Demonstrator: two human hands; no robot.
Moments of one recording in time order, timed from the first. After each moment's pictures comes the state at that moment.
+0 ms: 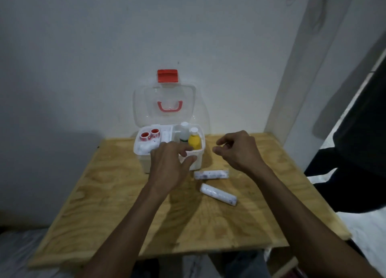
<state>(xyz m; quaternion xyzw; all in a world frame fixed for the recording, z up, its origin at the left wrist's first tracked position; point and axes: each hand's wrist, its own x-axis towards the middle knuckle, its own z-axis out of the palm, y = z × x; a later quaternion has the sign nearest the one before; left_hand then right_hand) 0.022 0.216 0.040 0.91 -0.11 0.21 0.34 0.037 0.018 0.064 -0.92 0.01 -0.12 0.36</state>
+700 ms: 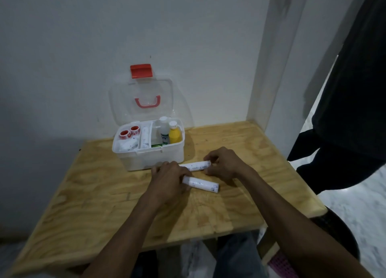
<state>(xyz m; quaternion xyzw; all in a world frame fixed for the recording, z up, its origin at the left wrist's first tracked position) 0.014 0.181 -0.006 0.97 -0.19 -0.01 0.15 0.047 -0.028 -0.013 -0.94 -0.04 0.06 0.32</state>
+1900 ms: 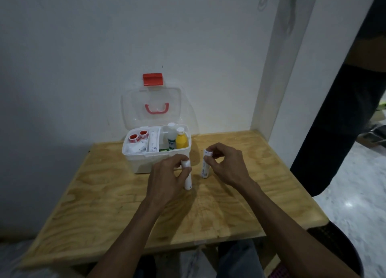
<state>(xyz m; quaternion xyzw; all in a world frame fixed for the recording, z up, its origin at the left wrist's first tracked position) -0.002 0.192 0.003 0.88 -0.15 0.22 0.40 0.027 -0.007 -0.003 -0.88 -0.10 -0.23 0.41</state>
